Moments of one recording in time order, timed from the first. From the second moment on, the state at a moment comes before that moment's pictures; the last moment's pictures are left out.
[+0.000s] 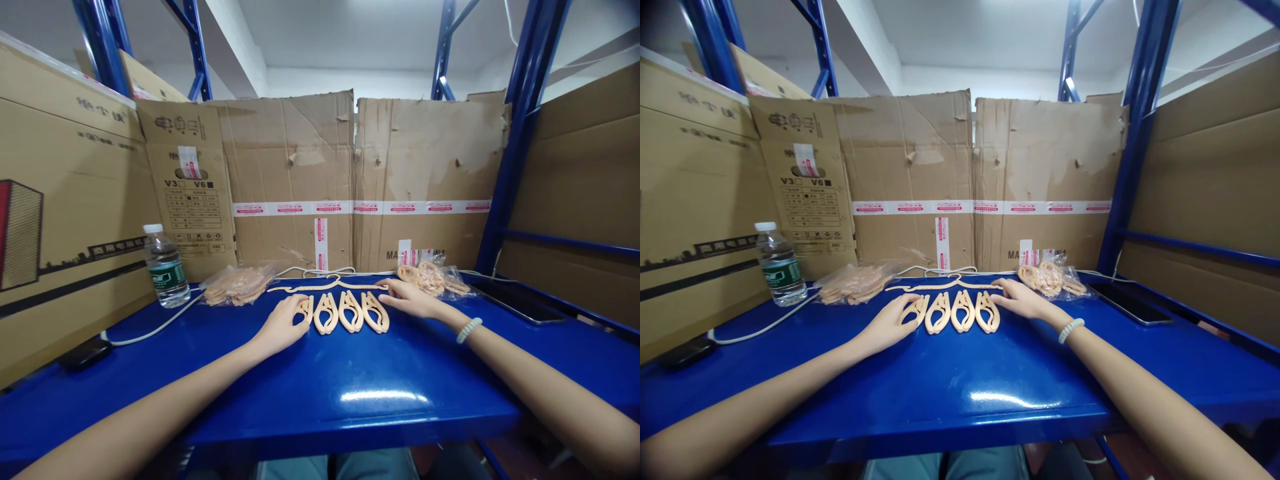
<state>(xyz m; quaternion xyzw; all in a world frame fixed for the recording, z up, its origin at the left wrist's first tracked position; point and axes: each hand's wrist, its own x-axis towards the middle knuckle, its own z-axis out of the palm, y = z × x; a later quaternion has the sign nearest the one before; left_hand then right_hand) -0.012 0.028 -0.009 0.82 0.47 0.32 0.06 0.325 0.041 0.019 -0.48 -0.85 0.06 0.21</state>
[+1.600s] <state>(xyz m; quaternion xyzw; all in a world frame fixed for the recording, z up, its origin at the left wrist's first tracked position) -0.007 0.020 0.000 0.77 0.43 0.44 0.17 0.354 0.070 0.017 -0.49 -0.79 0.04 0.37</state>
